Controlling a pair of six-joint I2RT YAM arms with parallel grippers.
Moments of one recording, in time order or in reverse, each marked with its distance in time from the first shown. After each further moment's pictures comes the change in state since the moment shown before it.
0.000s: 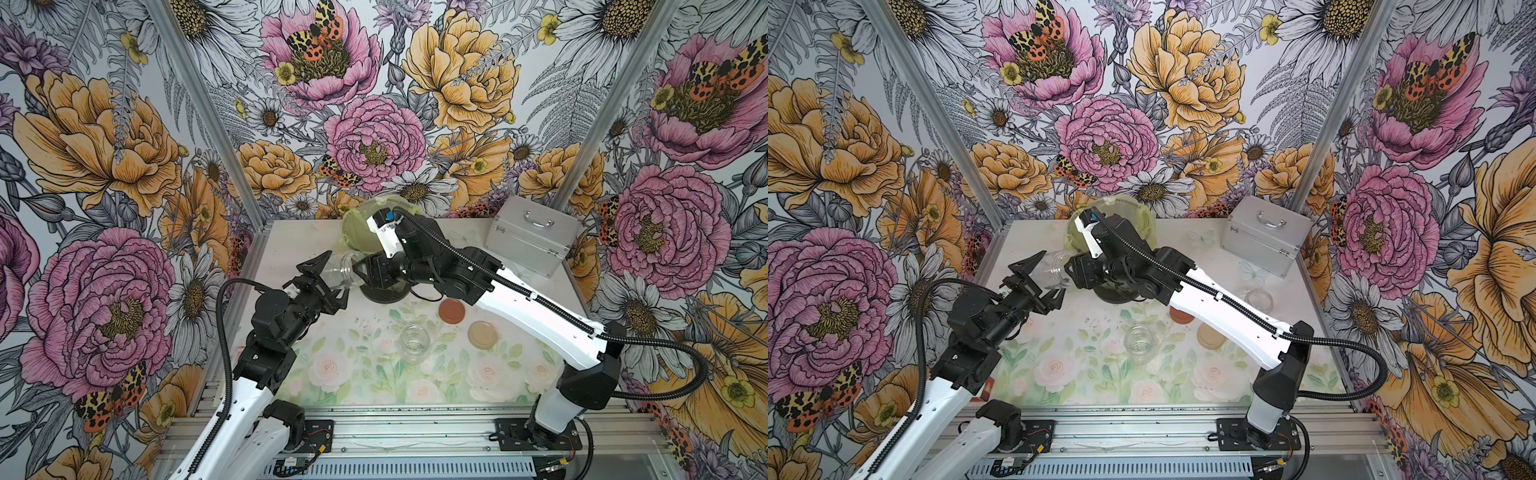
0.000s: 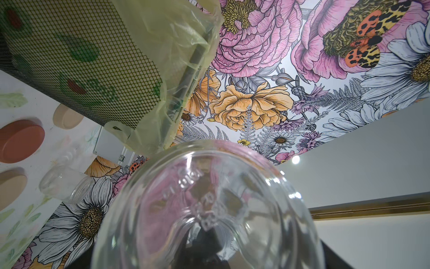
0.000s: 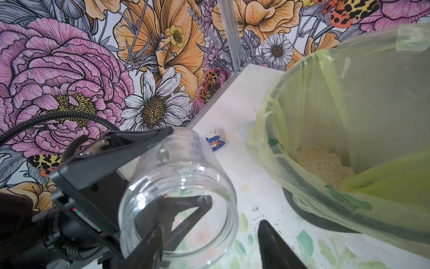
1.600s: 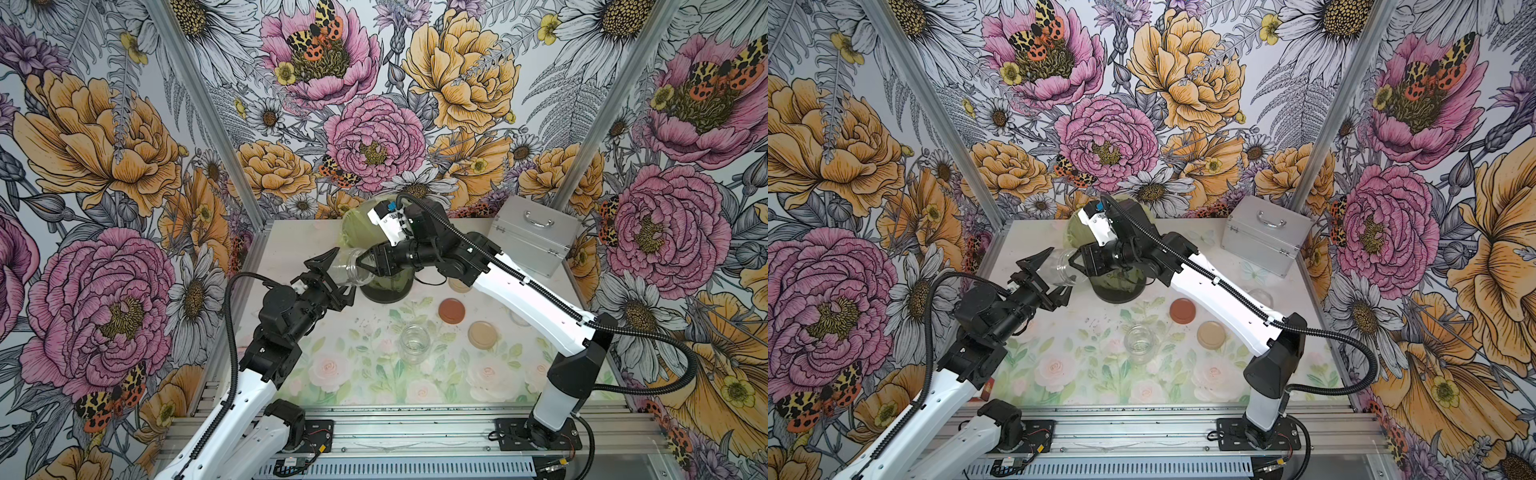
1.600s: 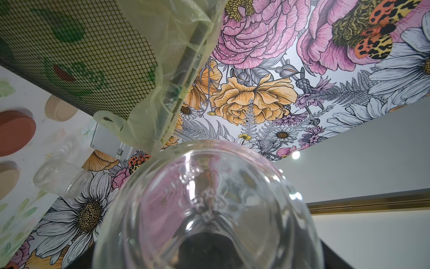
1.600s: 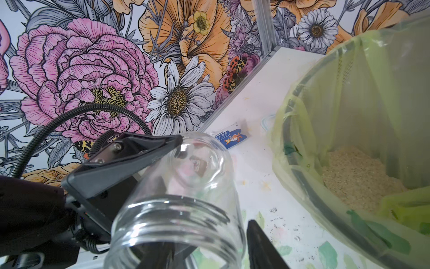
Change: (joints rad) left arm -0.052 0.056 0.017 0.064 -0.022 -0.011; right arm -0.123 0.064 0.047 -0.002 -0.304 -0.026
